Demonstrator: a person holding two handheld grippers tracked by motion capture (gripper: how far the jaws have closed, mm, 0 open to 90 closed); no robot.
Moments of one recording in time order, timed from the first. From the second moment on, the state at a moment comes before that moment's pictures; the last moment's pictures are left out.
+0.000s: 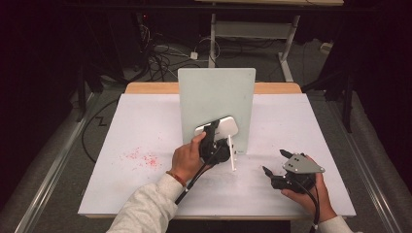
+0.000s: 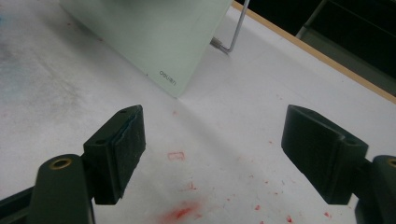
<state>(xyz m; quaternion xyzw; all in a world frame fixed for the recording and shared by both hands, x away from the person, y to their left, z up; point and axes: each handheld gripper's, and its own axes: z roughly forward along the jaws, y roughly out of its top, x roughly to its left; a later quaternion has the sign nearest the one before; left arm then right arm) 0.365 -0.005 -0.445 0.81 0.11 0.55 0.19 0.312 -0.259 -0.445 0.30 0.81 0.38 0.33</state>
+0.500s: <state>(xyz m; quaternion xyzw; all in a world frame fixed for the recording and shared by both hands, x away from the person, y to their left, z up) 0.361 -0.038 -0.461 0.81 0.10 0.54 0.21 0.313 -0.257 -0.447 0.30 0.82 0.37 0.32</state>
